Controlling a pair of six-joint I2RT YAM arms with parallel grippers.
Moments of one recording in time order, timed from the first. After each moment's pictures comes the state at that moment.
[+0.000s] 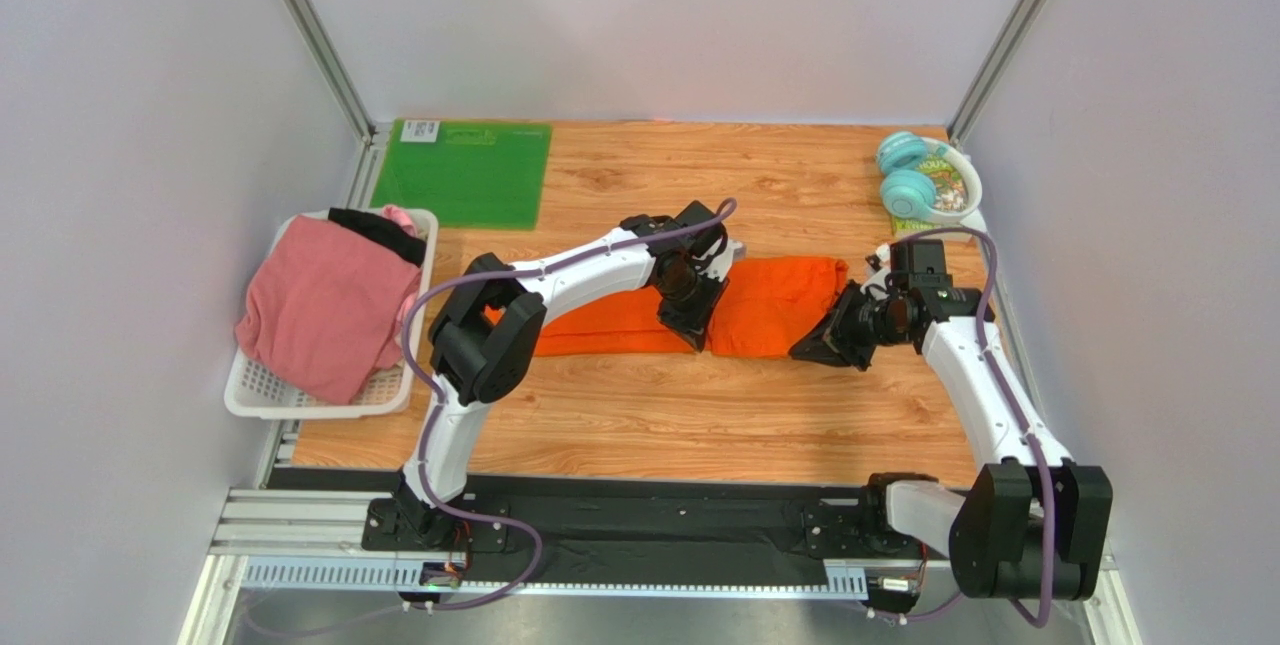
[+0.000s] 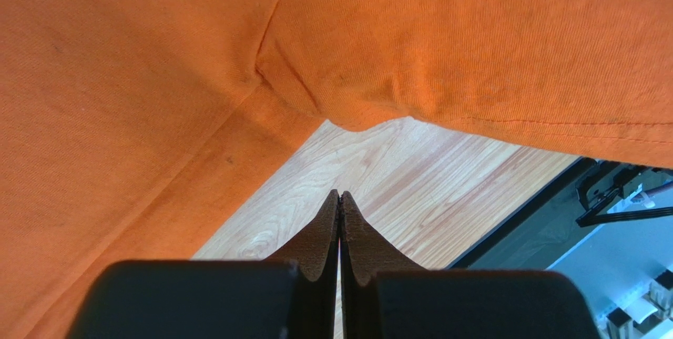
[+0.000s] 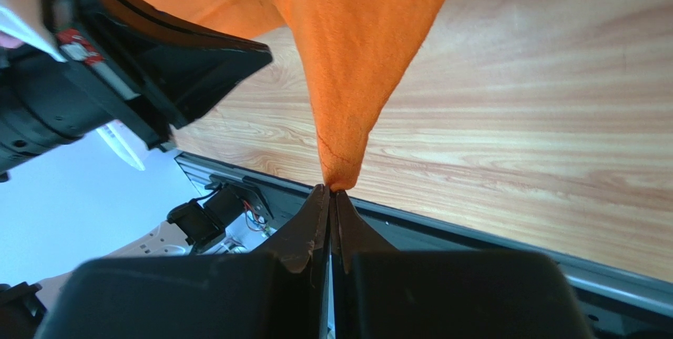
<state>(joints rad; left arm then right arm) -0.83 2.13 1.69 -0.76 0.33 -0.28 -0.02 1.16 0.84 -0.83 -0.59 0.61</state>
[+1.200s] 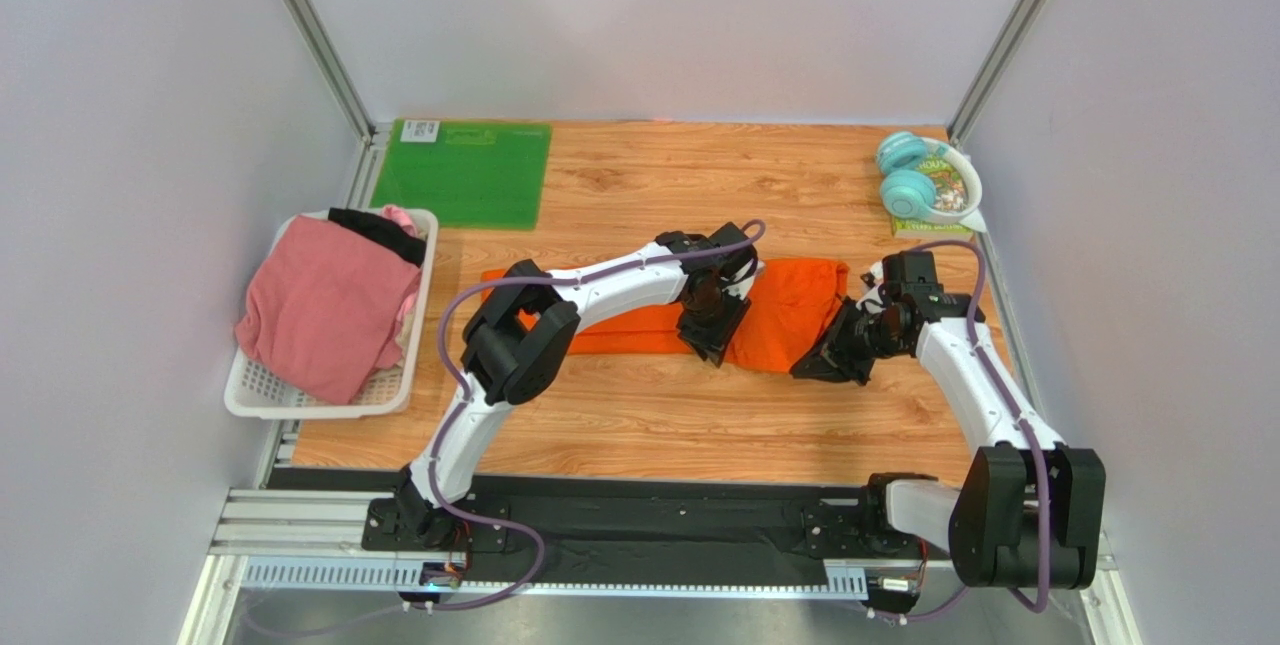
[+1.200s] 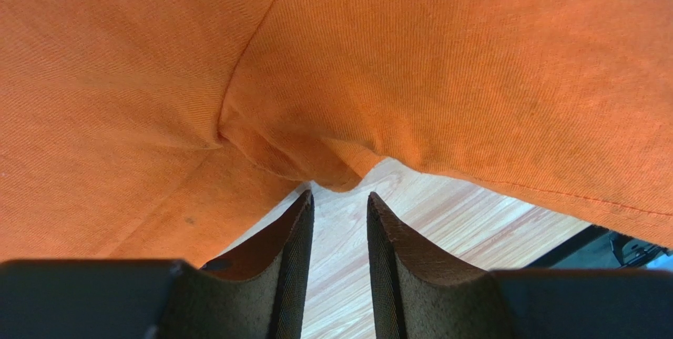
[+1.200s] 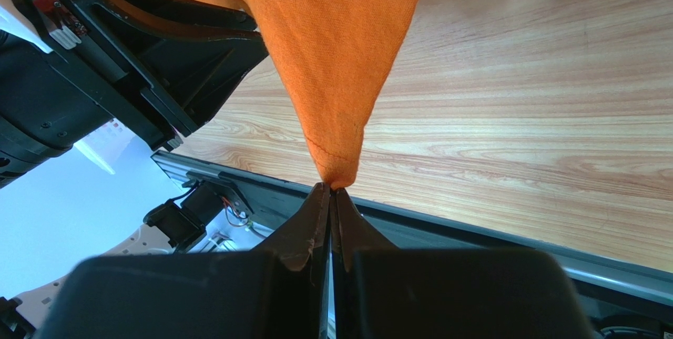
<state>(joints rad) -0.91 2.25 1.79 -0.79 0.22 -0.33 -0.02 1.19 0.77 -0.84 -0.55 0.58</state>
